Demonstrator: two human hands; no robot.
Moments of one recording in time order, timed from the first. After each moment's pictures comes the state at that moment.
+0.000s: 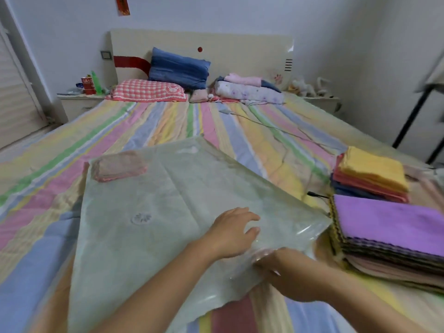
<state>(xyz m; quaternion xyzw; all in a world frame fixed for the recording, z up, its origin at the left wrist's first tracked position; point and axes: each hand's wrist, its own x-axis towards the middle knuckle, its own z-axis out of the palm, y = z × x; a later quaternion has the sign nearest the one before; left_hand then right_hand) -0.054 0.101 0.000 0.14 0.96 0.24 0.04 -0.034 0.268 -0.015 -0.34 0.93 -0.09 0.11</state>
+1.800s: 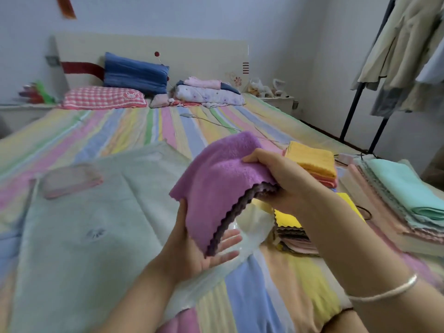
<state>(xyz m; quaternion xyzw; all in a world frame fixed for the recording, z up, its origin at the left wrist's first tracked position) -0.028 0.154 -0.010 -0.10 0.39 0.87 0.29 -0.036 0.330 0.130 0.02 0.61 -0.78 0.14</state>
